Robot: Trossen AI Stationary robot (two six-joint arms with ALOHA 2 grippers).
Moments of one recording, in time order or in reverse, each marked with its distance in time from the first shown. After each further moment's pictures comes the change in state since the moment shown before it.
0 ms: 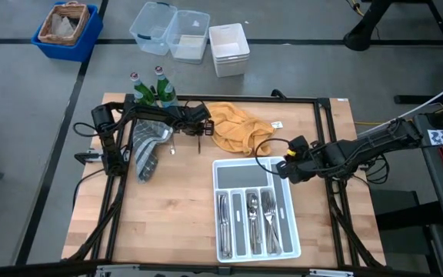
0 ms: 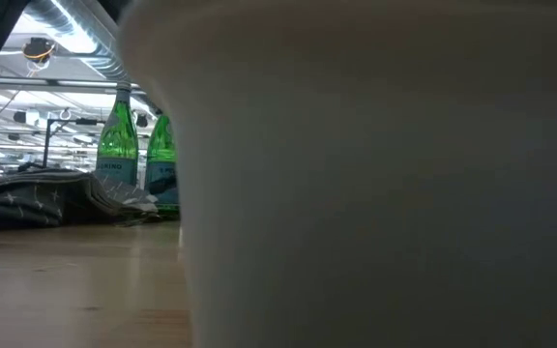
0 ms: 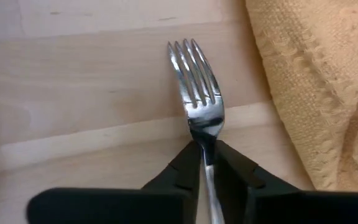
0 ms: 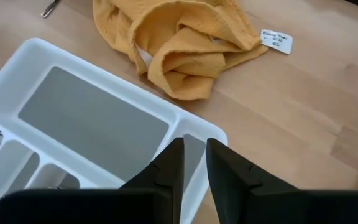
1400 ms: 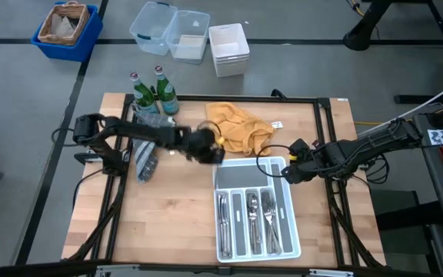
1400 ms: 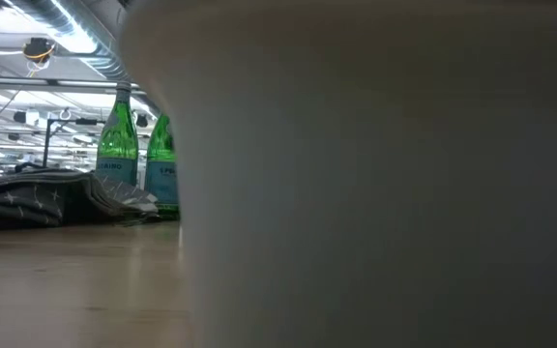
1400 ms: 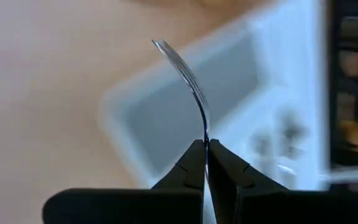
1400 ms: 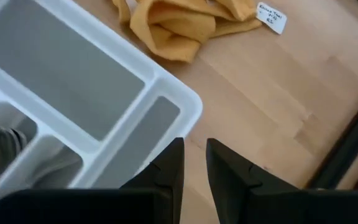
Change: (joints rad) left arm -0.391 -0.214 -0.002 0.120 0.321 -0.260; right arm 0.000 -0.003 0.000 -0.106 -0.112 -0.142
